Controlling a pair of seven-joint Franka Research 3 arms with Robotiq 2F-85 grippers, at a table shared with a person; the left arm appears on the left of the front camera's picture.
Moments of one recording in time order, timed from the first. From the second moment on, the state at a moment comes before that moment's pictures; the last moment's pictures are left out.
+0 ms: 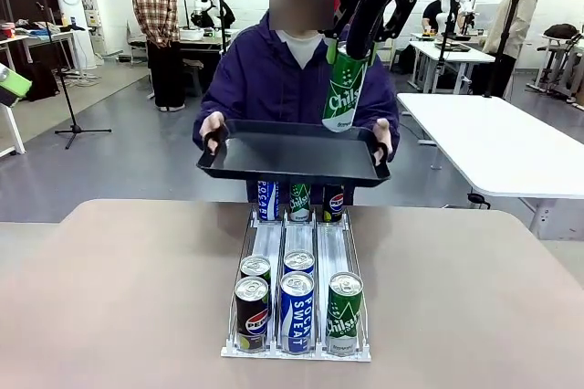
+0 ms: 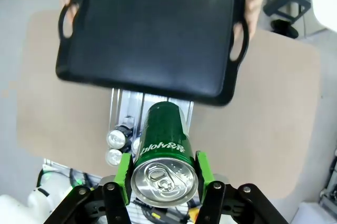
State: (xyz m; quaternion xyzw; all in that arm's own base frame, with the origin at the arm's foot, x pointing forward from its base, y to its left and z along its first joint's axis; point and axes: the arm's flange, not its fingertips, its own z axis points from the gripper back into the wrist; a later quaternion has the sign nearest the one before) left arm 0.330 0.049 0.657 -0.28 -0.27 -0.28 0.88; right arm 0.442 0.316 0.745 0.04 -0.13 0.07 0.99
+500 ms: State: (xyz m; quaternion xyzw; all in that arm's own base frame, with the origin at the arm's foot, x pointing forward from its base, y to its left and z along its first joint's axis) left arm 0.330 0.049 0.657 -0.28 -0.27 -0.28 0.88; right arm 0.442 0.316 0.744 0.04 -0.13 0.07 0.99
